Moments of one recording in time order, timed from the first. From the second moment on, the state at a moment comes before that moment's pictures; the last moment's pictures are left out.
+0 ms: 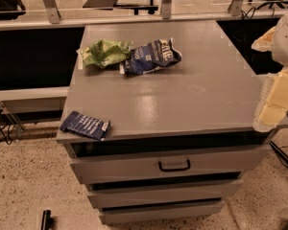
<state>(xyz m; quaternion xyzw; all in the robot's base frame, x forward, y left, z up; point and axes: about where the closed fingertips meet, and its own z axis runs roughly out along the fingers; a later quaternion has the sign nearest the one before) 0.438 -0.217 0.976 -0.60 0.78 -0.03 0.16</state>
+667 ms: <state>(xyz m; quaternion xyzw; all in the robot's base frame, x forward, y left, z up) 0.451 -0.206 0.981 -0.62 0.77 -0.04 0.17</state>
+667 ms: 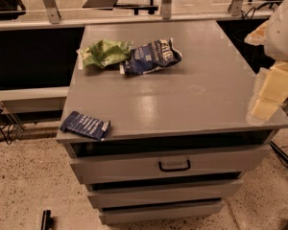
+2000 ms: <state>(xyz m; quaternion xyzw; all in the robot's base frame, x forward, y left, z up) 0.625 -0.067 1.030 -0.69 0.65 -0.04 0.31</state>
